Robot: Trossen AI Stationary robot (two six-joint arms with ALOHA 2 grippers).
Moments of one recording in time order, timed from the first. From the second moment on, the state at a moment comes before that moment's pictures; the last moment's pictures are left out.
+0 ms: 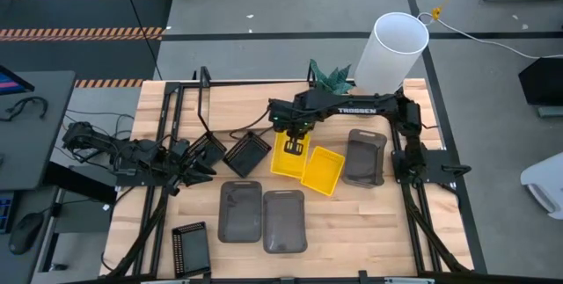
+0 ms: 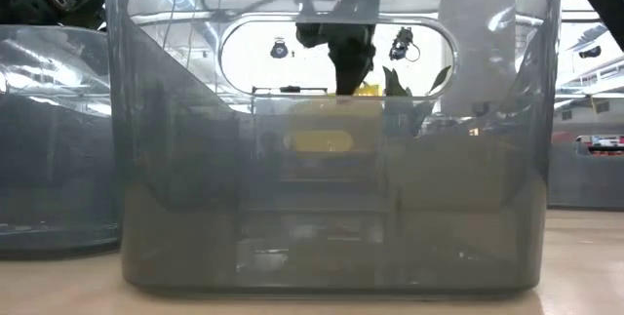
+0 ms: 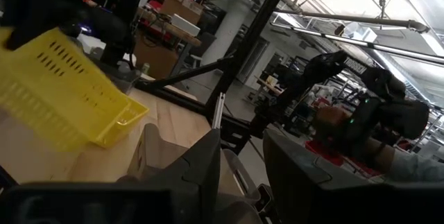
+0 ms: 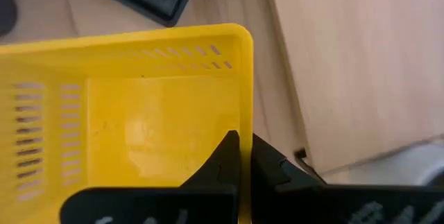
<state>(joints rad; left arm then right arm) -0.32 0.18 0.04 0.28 -0.04 -0.53 -0.15 1.99 1.86 -1.19 0.10 0.09</state>
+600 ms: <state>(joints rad) -0.32 0.18 0.04 0.28 -0.04 -0.53 0.00 1.69 1.72 -1.33 0.22 0.34</state>
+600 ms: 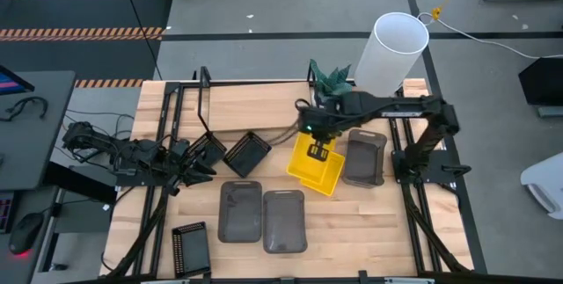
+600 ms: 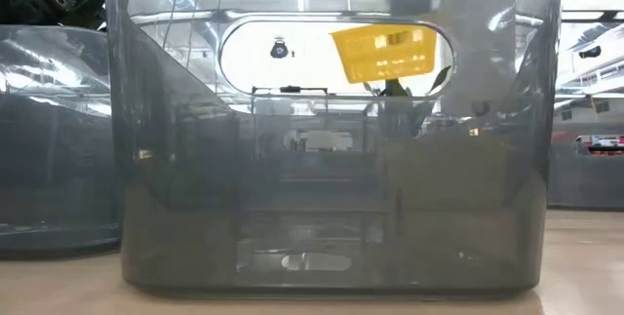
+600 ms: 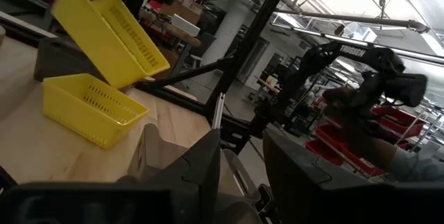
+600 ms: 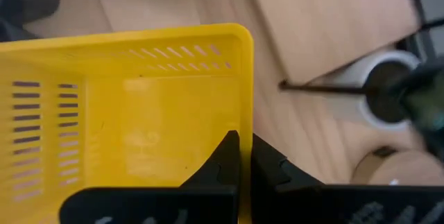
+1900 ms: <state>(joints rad) -0.32 0.18 0.04 0.28 -0.04 -0.53 0.00 1.41 0.89 -0.69 0.13 0.54</state>
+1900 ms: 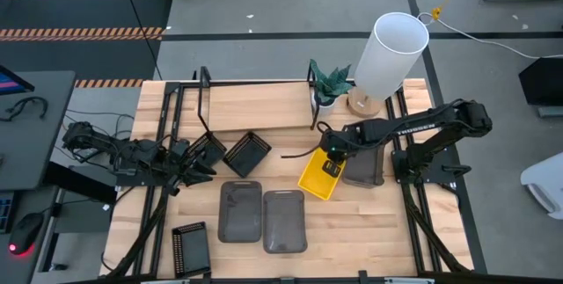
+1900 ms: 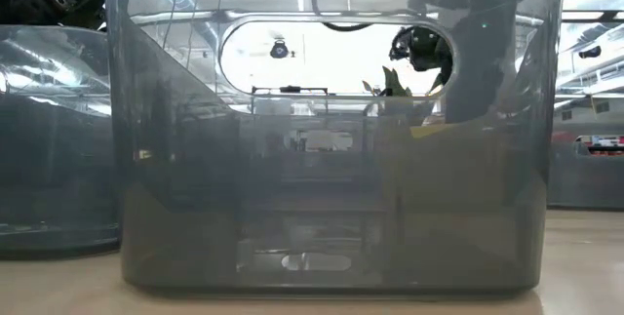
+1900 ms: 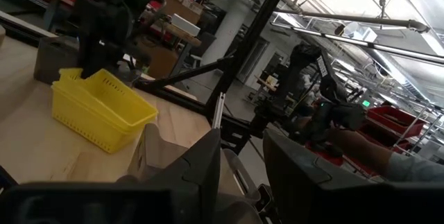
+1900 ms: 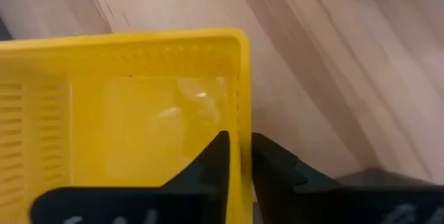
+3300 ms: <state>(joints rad) -0.32 0.18 0.04 0.28 -0.04 -0.53 0.32 1.98 1.65 -1.21 0.06 0.66</state>
